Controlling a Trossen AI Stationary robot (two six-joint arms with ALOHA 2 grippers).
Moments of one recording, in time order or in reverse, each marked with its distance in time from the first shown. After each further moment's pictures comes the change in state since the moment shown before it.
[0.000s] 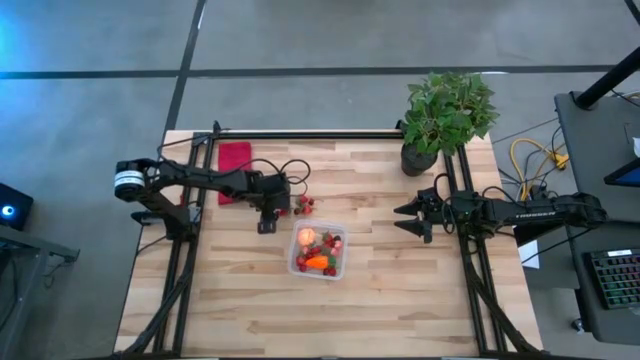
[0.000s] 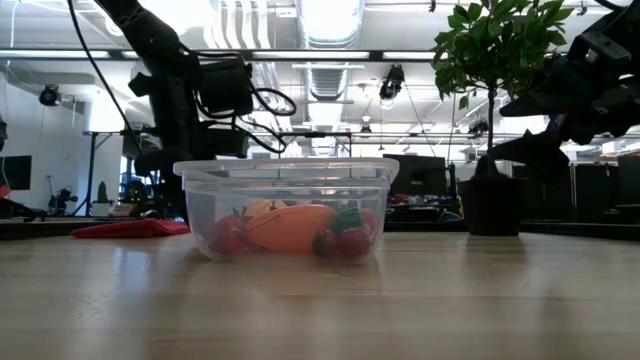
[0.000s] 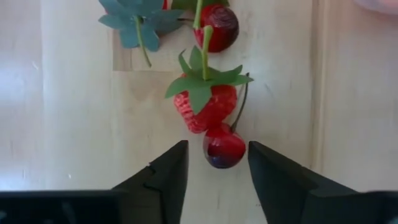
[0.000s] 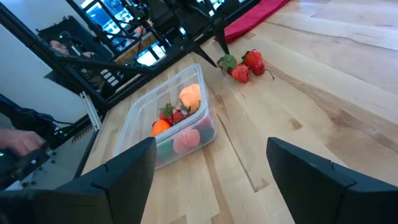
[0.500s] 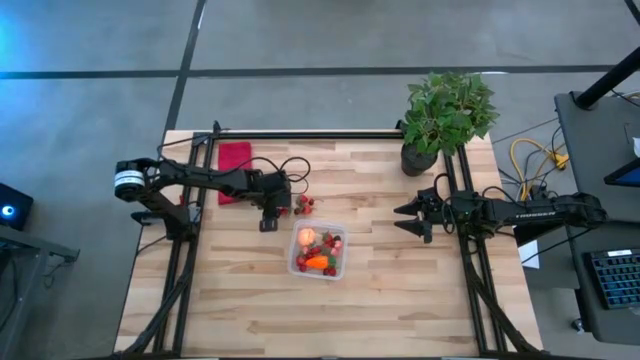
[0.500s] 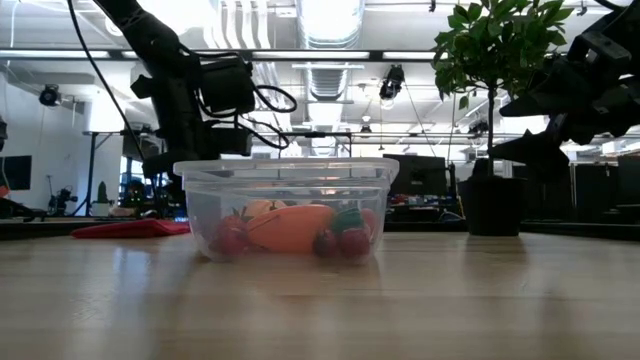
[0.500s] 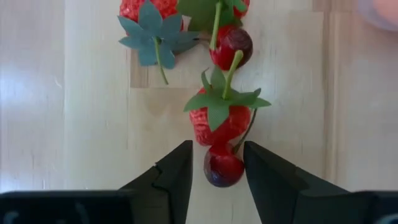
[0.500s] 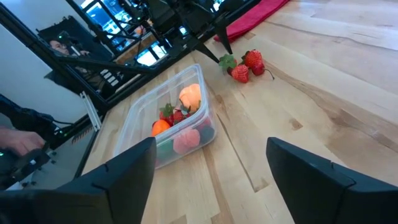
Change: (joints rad) left arm 0.012 0.000 -0.004 0.050 -0.014 0.021; right arm 0.000 0.000 0.000 0.000 0.000 0.000
